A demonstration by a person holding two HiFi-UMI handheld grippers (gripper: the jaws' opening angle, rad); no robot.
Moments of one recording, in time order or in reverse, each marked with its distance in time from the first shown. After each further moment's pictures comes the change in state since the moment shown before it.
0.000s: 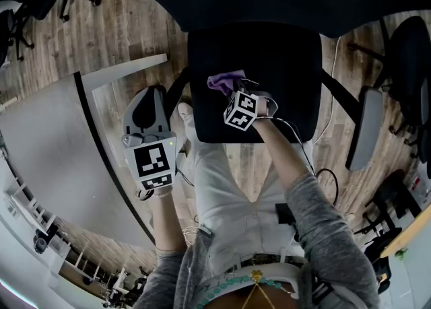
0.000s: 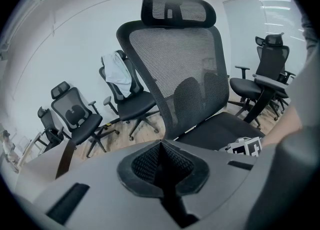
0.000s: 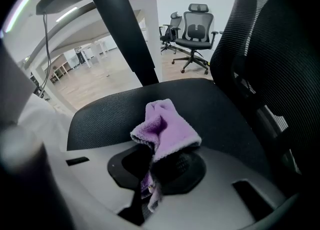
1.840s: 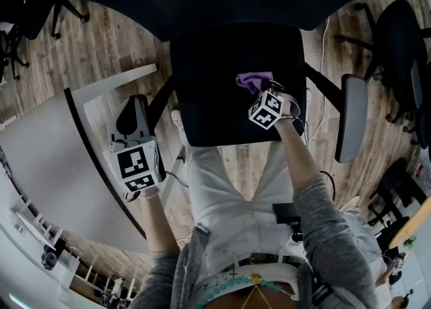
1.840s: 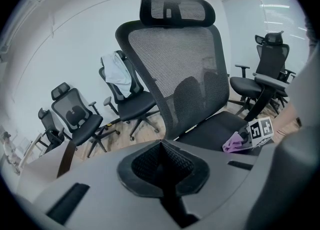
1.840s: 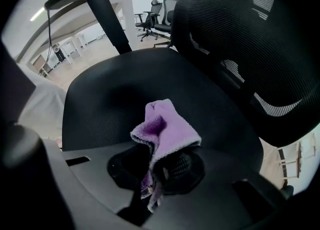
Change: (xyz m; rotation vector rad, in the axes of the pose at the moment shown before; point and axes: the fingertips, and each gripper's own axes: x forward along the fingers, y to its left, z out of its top) left arm 0.001 0.000 -0.001 0.013 0.005 0.006; right arm -0.057 -0.052 -0.138 0.144 0.145 -0.136
